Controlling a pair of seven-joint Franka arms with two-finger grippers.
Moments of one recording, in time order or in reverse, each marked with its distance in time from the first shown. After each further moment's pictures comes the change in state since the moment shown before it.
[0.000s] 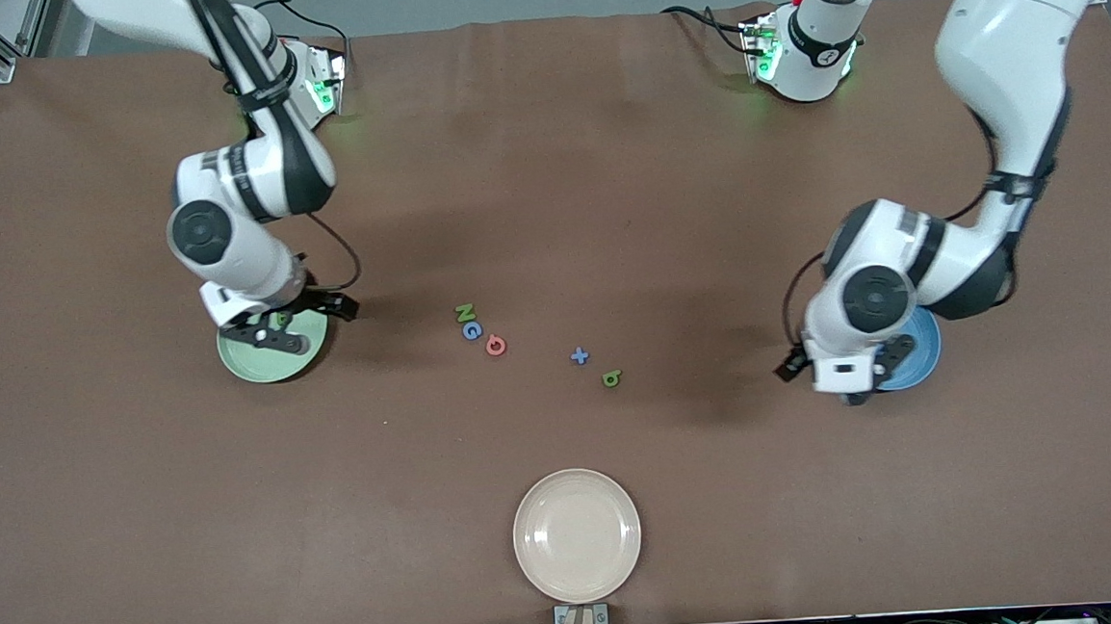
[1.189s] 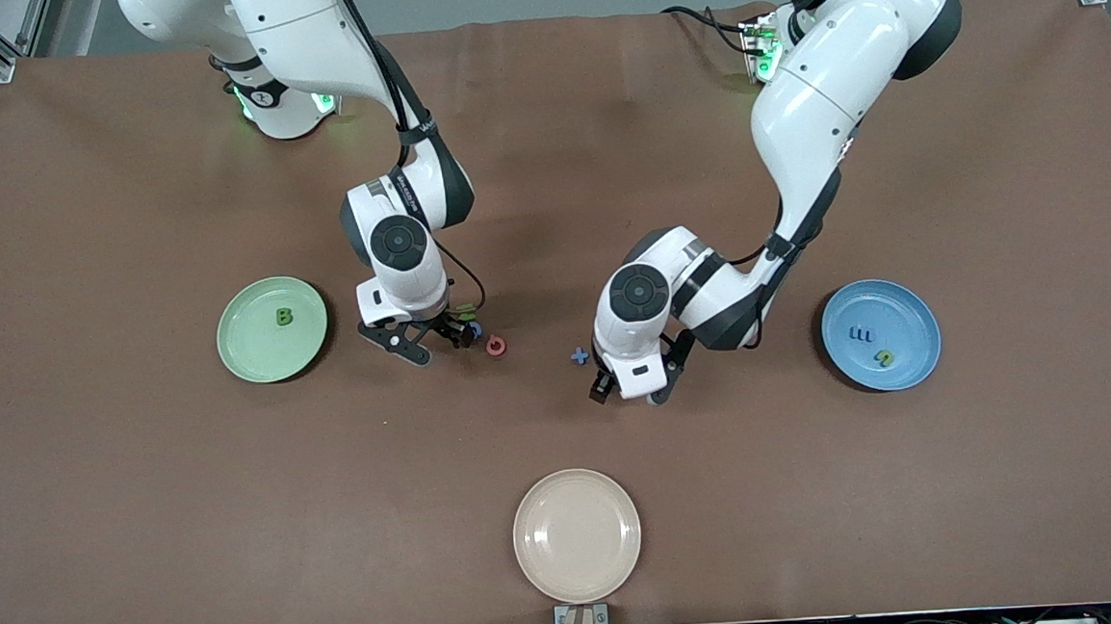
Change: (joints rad) left arm -0.438 0.337 0.105 0.382 -0.018 0.182 -0.500; right arm 0.203 0.391 0.001 0.241 0.083 0.142 0.370
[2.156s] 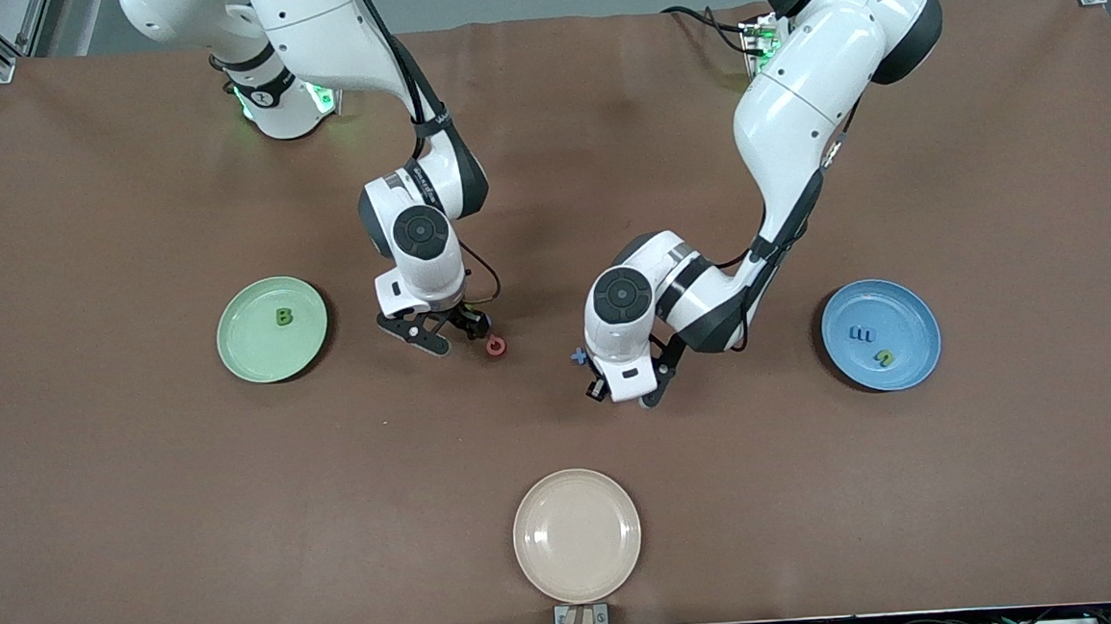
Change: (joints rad) left arm -0.052 0.023 0.053 0.043 -0.006 -0.018 0.002; right arm 0.047 0.010 0.007 0.004 0.020 0.003 0.020
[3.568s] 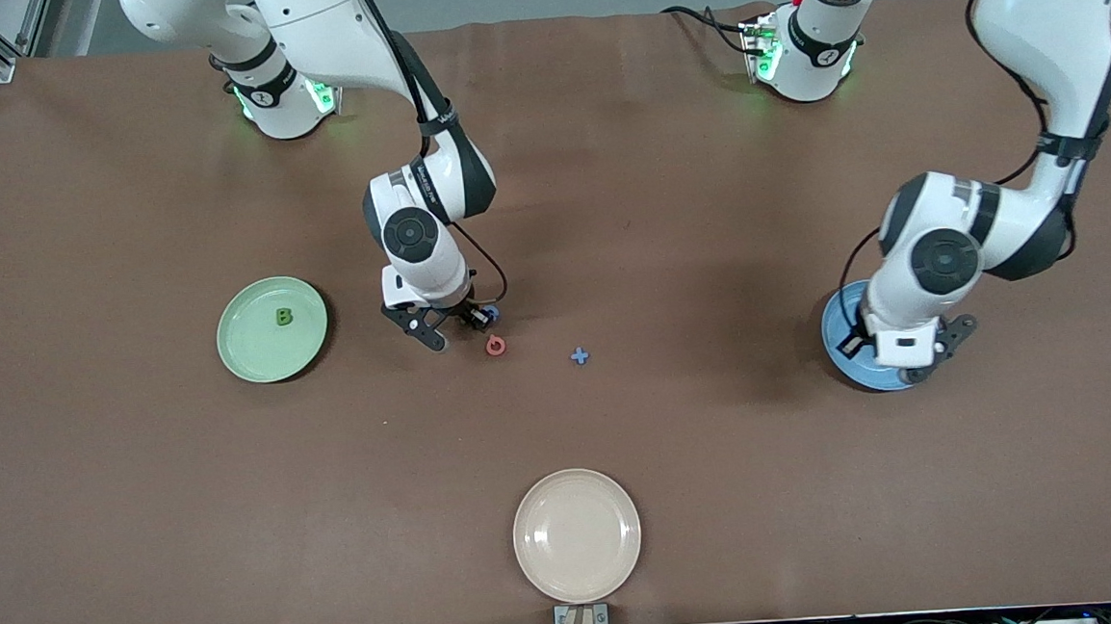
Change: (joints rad) left arm 0.740 -0.526 -0.084 -0.730 0.058 0.087 0.797; right arm 0.005 -0.010 0.007 0.004 0.187 -0.007 0.039
